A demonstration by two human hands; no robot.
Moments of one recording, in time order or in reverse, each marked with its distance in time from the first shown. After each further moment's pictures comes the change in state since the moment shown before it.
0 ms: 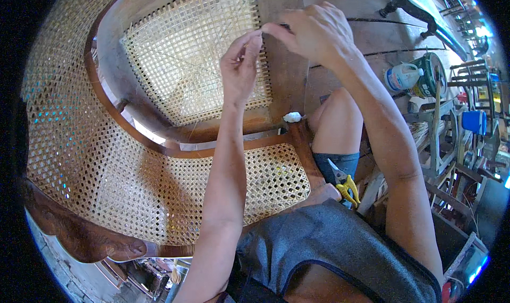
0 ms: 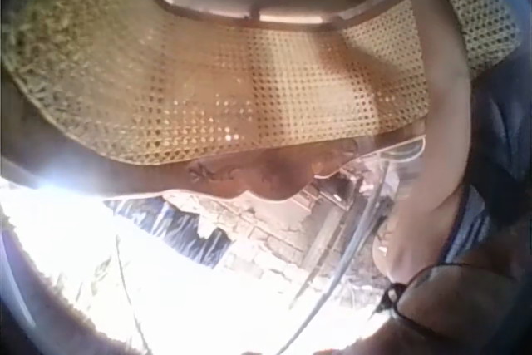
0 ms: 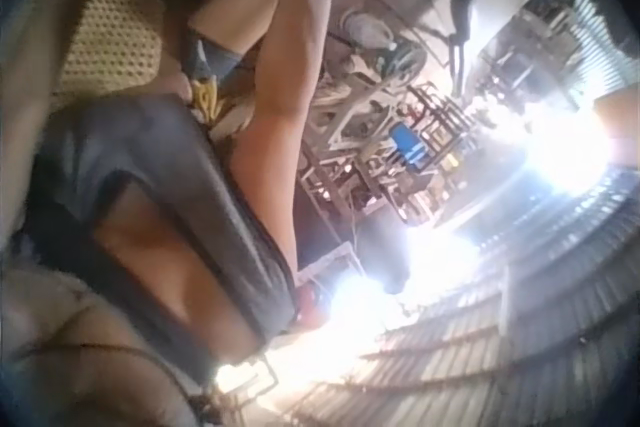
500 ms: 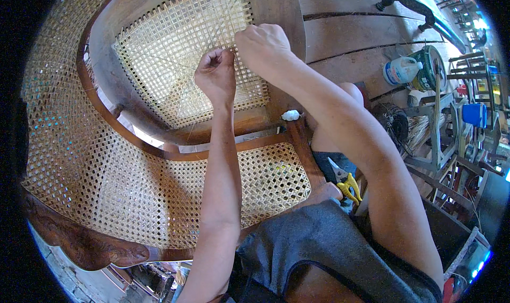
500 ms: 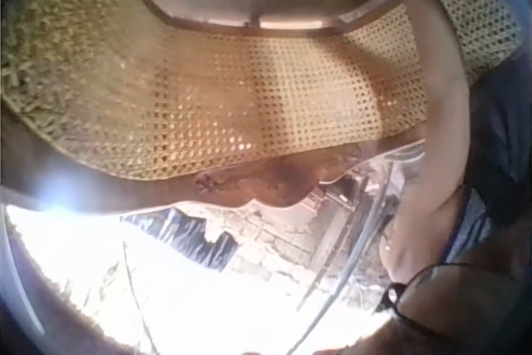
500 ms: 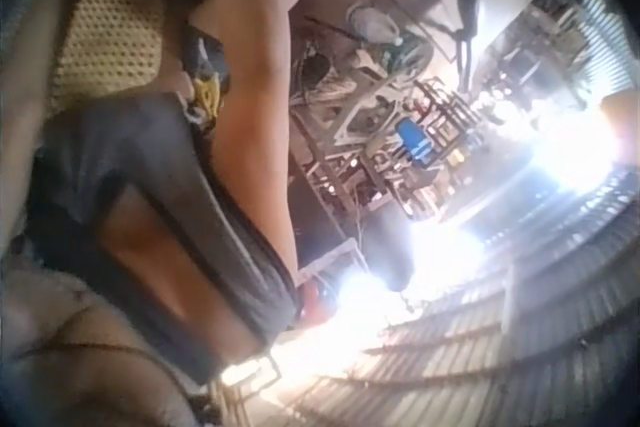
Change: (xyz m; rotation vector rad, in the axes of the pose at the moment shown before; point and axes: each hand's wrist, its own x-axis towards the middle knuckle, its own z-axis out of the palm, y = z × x) left_hand -0.002 -0.023 -0.018 0.012 0.287 -0.192; right_hand 0.020 -0.058 0.053 0.072 -0.280 -0.006
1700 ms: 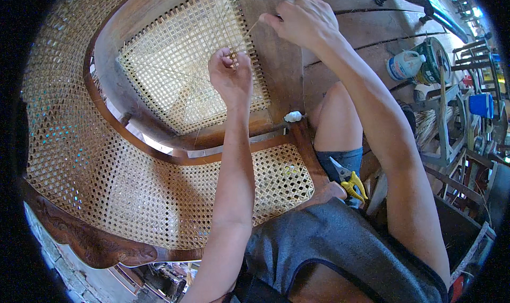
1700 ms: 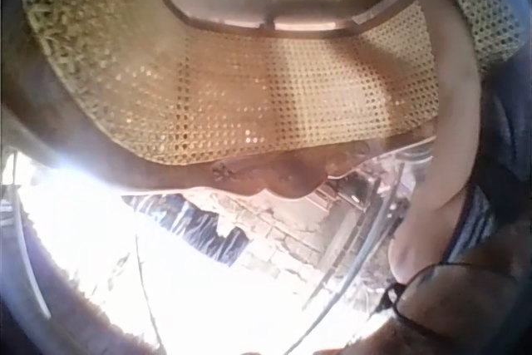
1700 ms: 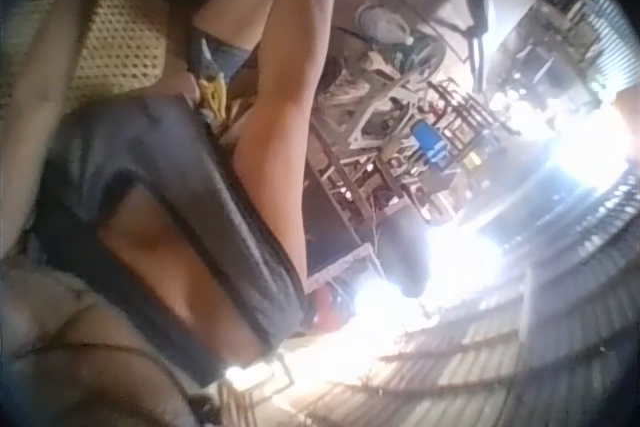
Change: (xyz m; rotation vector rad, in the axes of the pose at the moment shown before) left_hand -0.011 0.002 0.028 0.276 0.040 0.248; right_hand -0.017 0.079 -0.039 -0.042 0.198 0.203
